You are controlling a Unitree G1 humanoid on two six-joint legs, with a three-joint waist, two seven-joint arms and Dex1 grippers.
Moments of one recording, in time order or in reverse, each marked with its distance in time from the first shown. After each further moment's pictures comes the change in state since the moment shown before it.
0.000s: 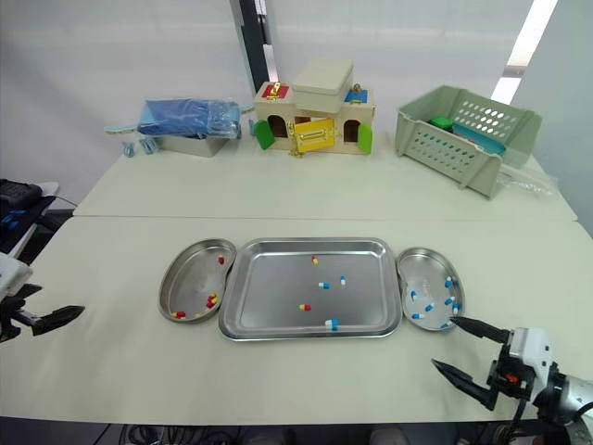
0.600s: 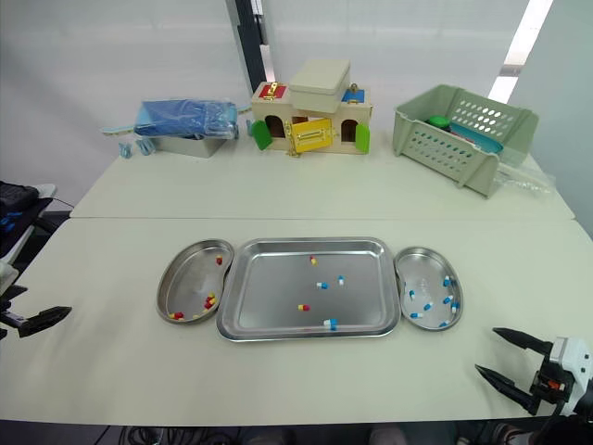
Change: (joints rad) left arm 0.001 0.006 0.005 0.043 -0.004 -0.040 0.000; right arm -0.116 -0.042 -0.069 0.395 -0.039 -0.173 0.135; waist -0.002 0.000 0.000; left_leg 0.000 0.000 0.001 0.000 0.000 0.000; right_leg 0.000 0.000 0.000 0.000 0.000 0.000
